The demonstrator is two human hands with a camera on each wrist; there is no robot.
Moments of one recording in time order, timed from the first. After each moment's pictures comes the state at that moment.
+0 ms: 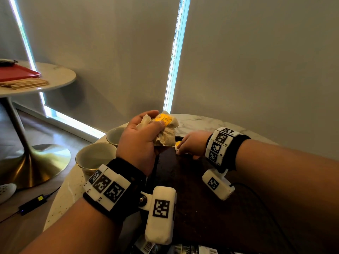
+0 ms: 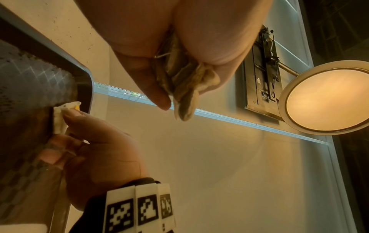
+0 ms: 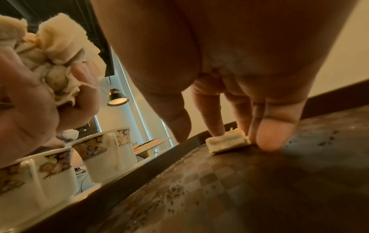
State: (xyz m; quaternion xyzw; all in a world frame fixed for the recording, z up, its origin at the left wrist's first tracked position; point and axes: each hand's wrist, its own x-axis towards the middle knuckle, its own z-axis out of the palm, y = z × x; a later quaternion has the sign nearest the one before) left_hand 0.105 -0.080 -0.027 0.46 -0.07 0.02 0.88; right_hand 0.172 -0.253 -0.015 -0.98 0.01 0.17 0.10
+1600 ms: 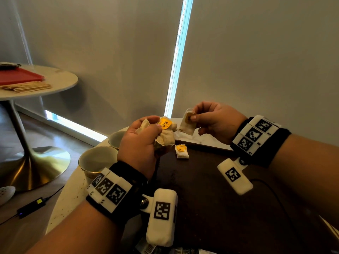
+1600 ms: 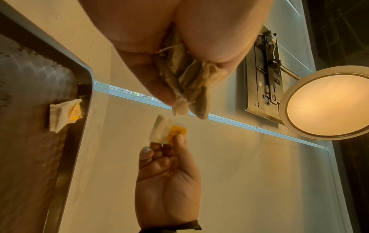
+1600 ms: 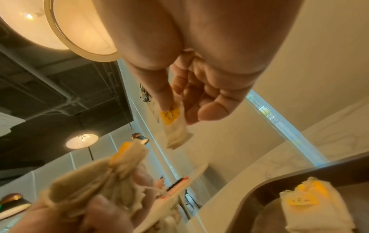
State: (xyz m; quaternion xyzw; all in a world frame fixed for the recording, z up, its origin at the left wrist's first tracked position) left_hand 0.100 -0.081 -0.022 0.46 -0.06 0.04 0.88; right_hand 0.132 -0.275 0.053 -0.80 -0.08 0.01 0.60
